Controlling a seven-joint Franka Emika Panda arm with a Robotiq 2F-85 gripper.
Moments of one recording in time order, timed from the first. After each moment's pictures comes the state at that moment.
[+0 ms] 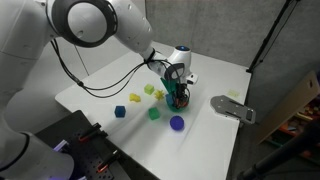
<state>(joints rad) 0.01 0.83 -0.14 -1.70 0.06 2.54 0.36</state>
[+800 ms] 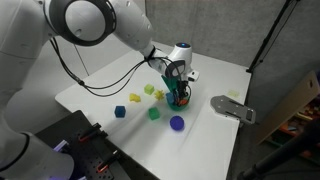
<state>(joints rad) 0.01 0.81 -0.14 -1.69 0.06 2.54 0.36</state>
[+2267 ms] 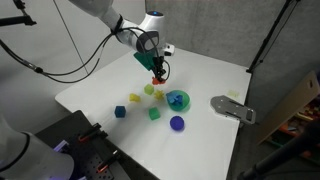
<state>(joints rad) 0.04 0.37 0.03 -2.07 0.06 2.51 0.21</state>
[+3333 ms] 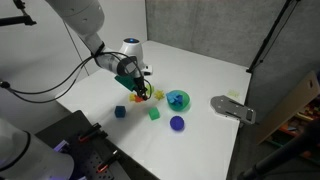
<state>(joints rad) 0.15 0.42 0.03 -2.35 -0.02 2.77 0.18</state>
